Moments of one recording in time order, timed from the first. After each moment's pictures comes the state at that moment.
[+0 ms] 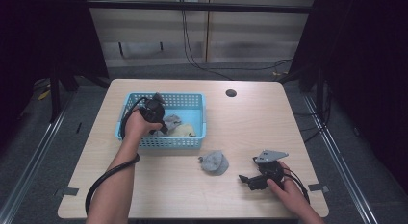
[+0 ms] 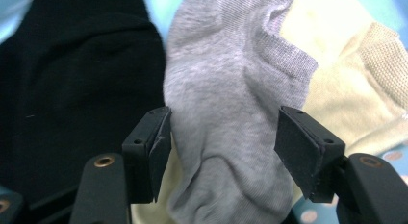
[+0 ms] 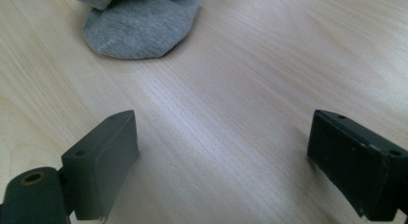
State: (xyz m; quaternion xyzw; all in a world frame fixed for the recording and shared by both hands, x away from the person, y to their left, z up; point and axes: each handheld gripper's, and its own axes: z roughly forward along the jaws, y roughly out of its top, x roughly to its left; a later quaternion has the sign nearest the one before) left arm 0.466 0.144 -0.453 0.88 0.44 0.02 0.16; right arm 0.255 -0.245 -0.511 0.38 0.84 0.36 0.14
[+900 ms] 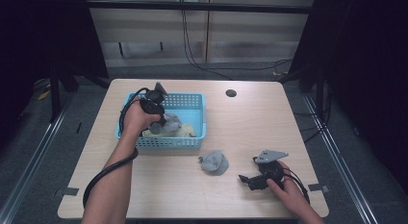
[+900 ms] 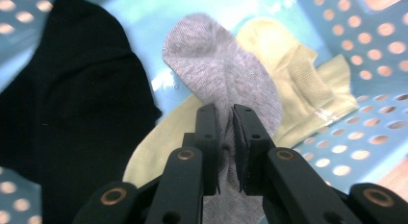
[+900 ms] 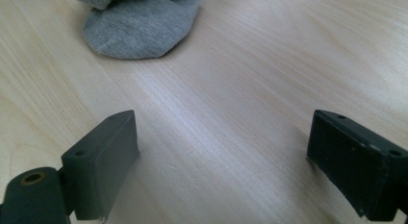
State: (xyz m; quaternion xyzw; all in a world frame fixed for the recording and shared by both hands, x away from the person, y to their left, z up) left arm 0.463 0.136 -0.400 0.89 0.42 0.00 0.17; right arm 0.255 -0.245 -0.511 0.38 0.84 0.36 0.14
